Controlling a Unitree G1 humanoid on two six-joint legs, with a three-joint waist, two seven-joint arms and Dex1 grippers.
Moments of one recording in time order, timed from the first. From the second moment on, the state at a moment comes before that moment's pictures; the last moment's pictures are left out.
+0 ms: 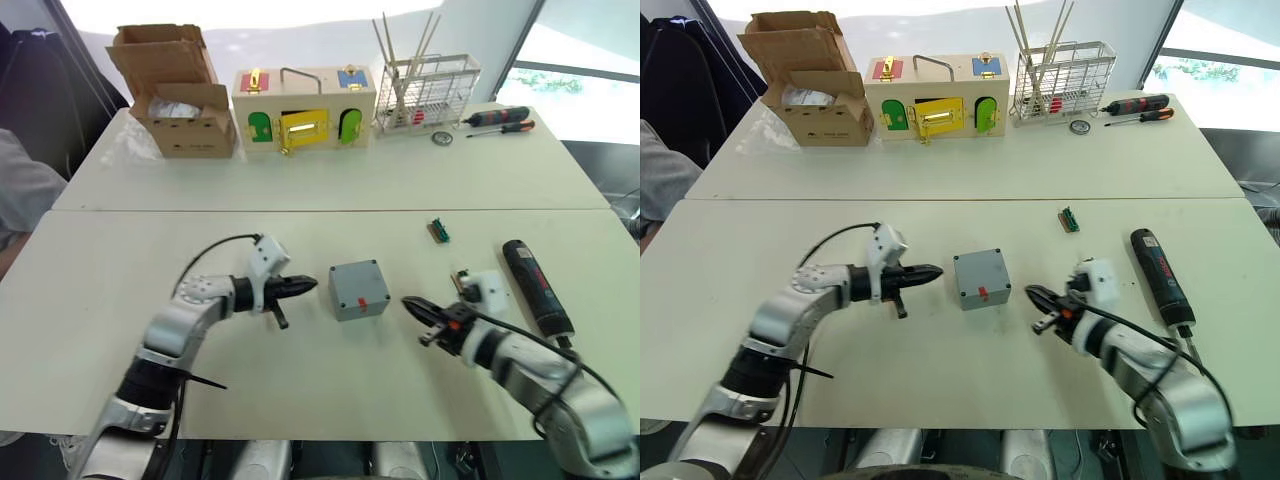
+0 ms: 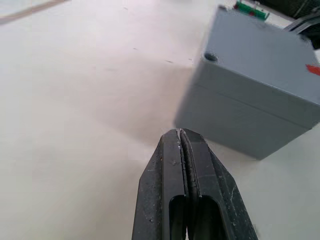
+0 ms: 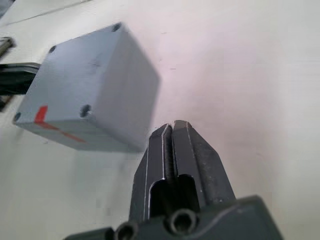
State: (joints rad) left arm -0.39 0.50 -0.11 -0.14 -0.37 0.62 -0.90; right arm 0.19 -0.56 -0.25 -0.62 0.53 0.76 0.47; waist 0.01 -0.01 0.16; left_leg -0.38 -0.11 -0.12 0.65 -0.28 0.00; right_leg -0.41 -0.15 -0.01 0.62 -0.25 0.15
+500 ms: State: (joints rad) left arm -0.45 0.68 -0.19 -0.45 -0.53 0.74 -1.07; right arm 0.16 -0.59 -0.36 -0.49 0.45 0.68 0.44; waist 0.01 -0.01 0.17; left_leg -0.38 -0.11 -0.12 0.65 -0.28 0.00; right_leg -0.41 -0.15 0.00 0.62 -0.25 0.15
